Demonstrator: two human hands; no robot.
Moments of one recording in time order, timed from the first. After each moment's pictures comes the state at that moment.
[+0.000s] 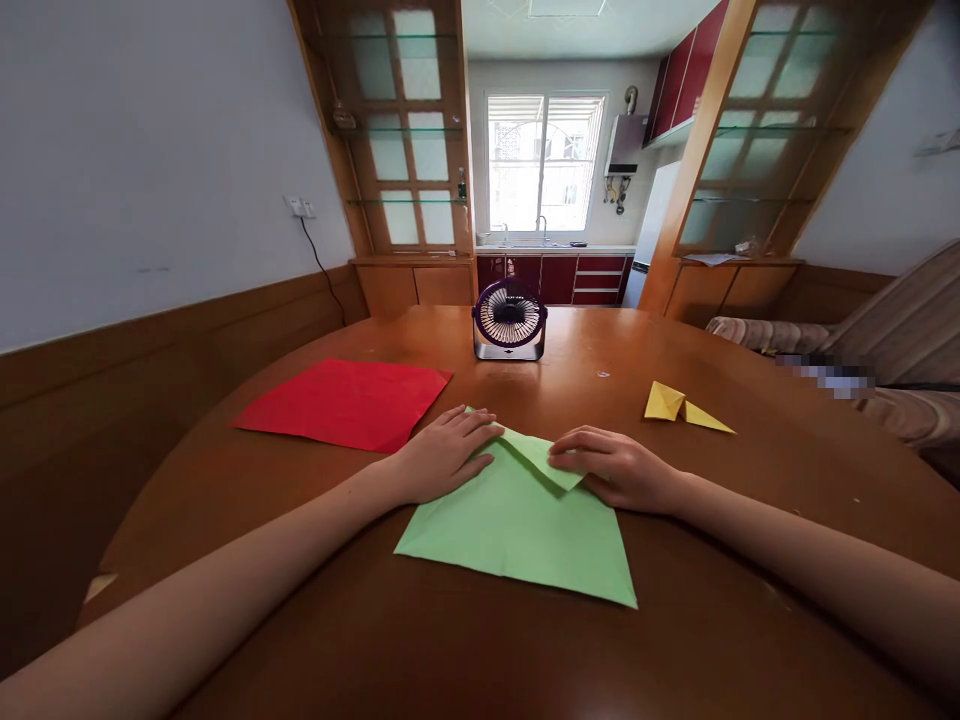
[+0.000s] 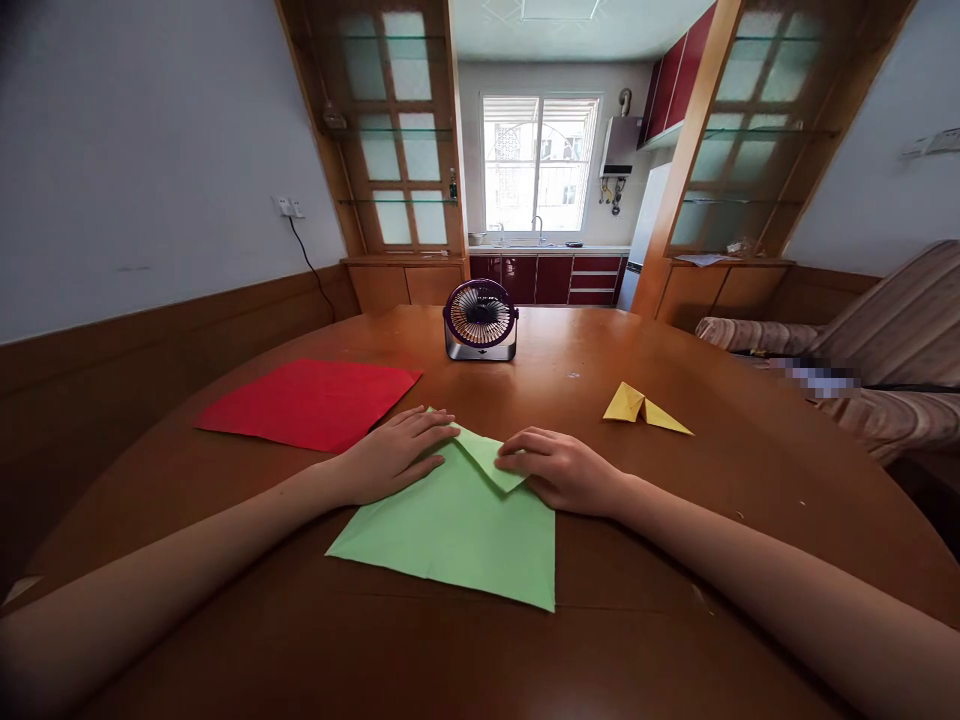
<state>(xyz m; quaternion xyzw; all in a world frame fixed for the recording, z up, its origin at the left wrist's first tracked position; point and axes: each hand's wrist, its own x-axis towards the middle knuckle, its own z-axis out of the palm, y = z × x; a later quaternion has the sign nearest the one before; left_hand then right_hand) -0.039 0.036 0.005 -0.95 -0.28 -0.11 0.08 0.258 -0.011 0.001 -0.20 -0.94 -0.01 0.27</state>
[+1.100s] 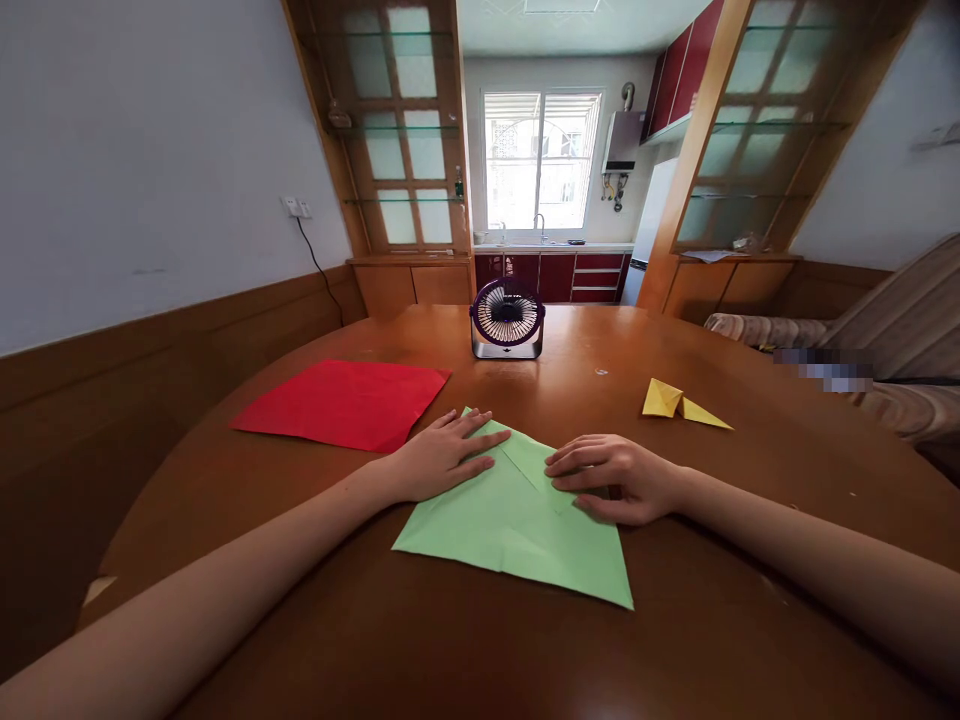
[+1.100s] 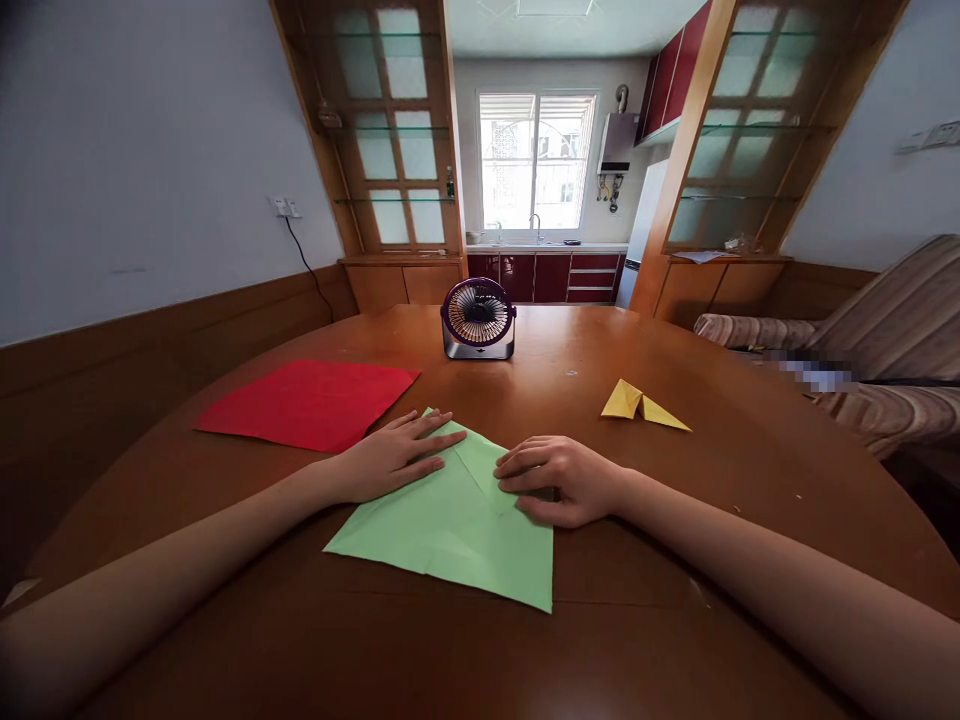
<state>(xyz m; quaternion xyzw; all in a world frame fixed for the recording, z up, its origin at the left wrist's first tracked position) -0.043 0.041 0.004 -0.95 -0.31 -0.04 0.00 0.260 -0.012 0.003 -0.11 -0.96 0.06 0.26</state>
